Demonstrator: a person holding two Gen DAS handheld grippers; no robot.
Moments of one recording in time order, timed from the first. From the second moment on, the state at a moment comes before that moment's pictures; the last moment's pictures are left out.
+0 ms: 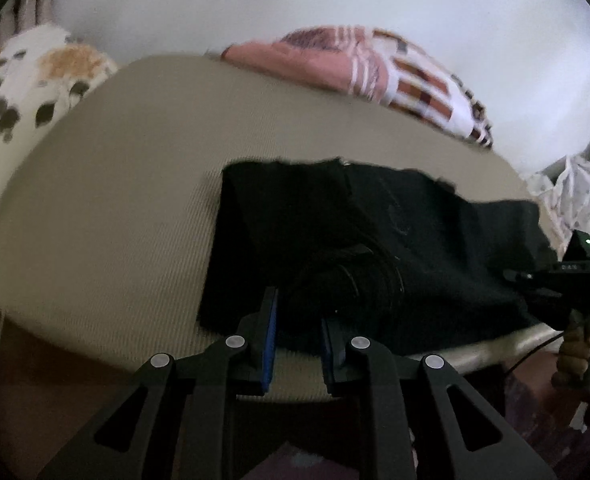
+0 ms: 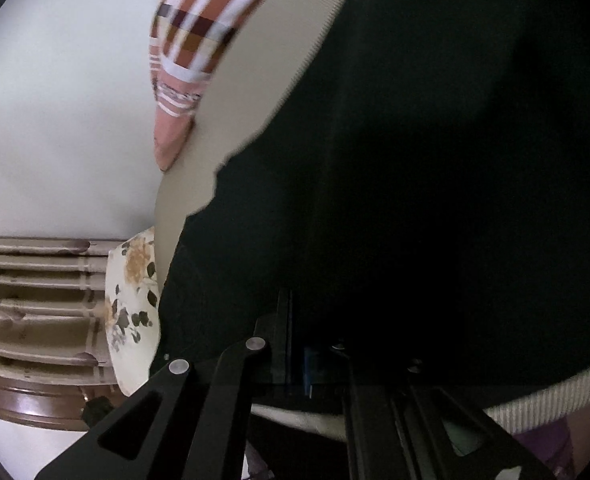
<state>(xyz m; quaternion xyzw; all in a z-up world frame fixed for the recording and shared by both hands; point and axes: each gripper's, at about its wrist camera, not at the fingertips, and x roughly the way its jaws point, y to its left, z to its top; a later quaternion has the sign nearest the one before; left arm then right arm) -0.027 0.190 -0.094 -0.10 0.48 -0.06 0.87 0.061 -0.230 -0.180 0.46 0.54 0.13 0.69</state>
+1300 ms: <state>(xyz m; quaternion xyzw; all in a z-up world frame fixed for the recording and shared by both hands) 0.003 0.008 -0.131 -0.01 0.49 -0.16 0.86 0.101 -0.501 -0.214 0.63 0.28 0.07 0.72</state>
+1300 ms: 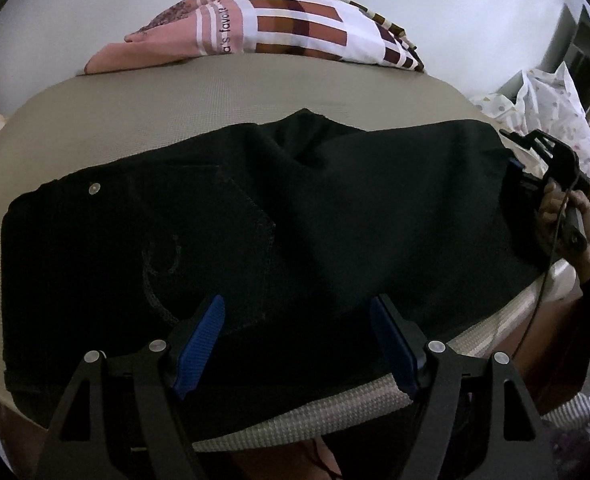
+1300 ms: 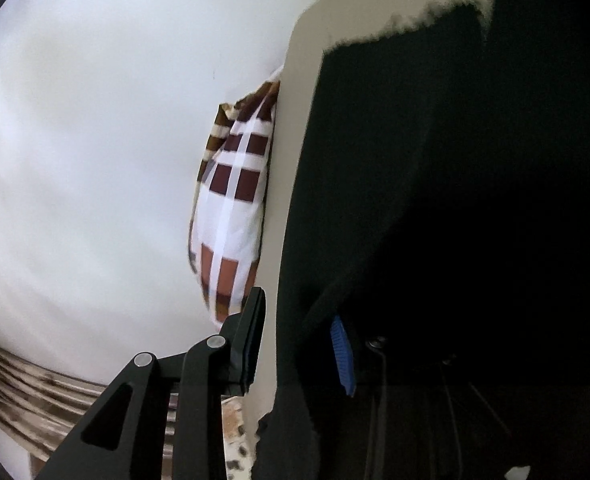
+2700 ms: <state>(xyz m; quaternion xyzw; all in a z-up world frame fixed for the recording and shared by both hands) -0.006 0.016 -0.134 0.07 0.49 -0.13 0.86 -0.111 -0.576 -0.204 0.60 0.29 -0.05 0.74</state>
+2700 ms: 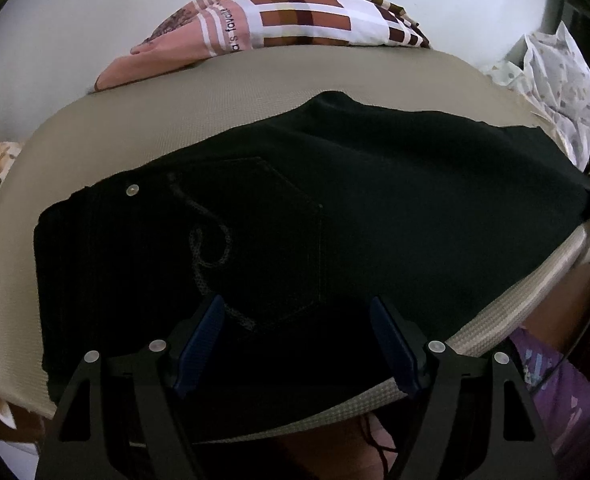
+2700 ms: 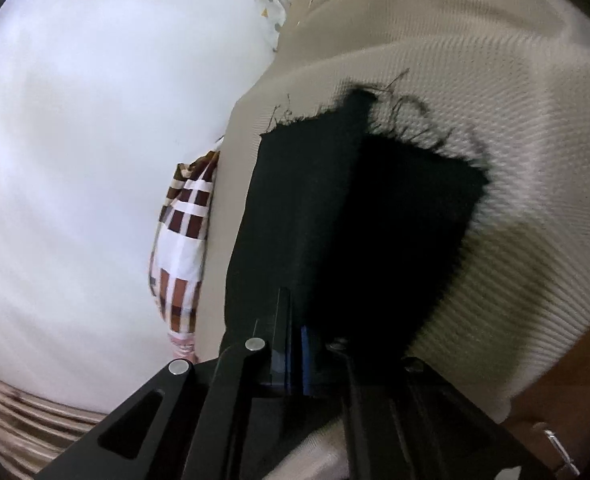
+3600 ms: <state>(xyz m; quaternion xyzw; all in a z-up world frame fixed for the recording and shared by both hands) -0.057 0.204 -0.123 -0.24 0.50 0.00 0.83 -0.120 -0.574 -0.230 0.65 0.28 -0.04 0.71</state>
